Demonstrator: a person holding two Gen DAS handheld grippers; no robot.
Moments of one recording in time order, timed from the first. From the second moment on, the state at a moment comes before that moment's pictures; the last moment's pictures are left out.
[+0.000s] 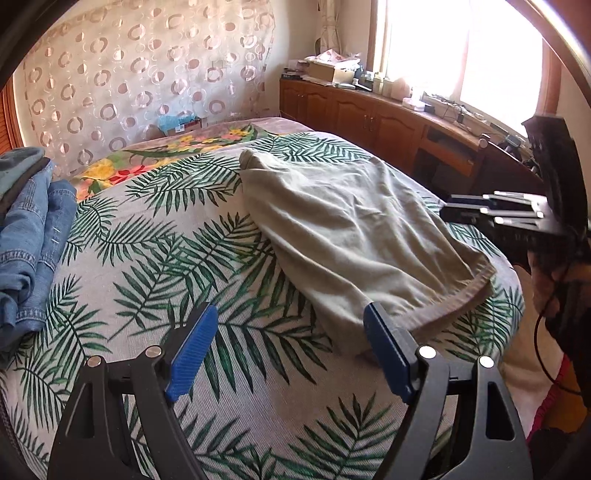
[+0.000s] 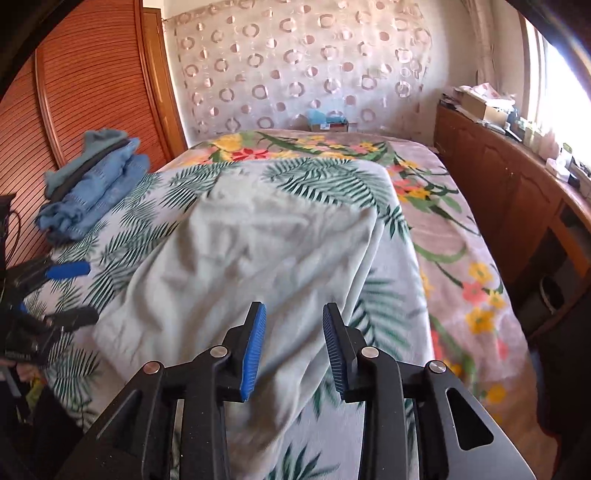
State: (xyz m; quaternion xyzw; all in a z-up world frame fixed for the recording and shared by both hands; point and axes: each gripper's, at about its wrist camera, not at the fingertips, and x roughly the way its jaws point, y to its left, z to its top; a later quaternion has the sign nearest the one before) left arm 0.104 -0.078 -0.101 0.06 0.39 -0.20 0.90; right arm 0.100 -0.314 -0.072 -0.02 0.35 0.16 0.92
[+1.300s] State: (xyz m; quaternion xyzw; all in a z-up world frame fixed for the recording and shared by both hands) left arm 0.064 -0.107 -0.113 0.08 0.40 -0.26 0.88; right arm 0.081 -0.305 -0.092 -0.02 0.35 0.13 0.93
